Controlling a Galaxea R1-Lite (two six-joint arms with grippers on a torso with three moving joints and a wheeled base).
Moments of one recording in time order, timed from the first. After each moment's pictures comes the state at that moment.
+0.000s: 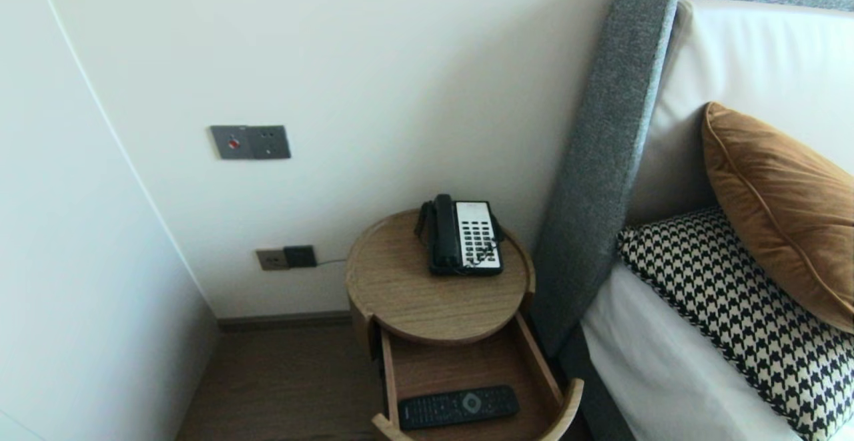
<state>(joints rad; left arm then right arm) 0.00 0.00 -0.03 0.05 0.02 -0.01 0.01 0.00 0.00 0.01 0.00 -0.01</state>
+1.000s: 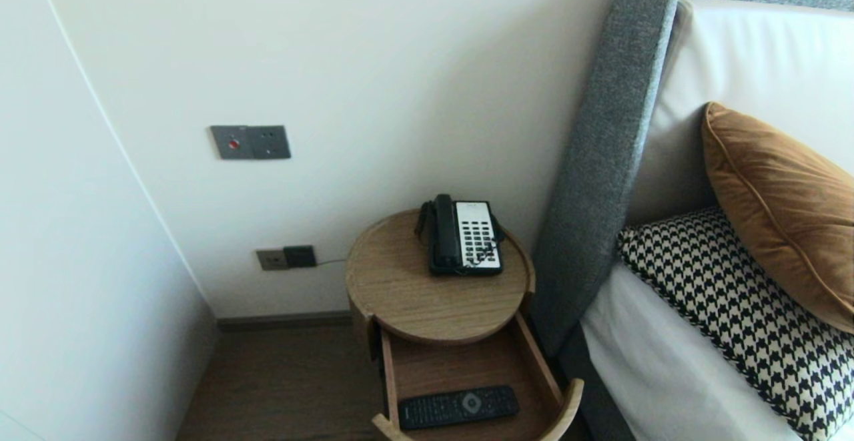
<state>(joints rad) 0.01 0.00 -0.02 0.03 0.02 0.03 0.01 0.00 0.00 0.01 0.00 -0.01</state>
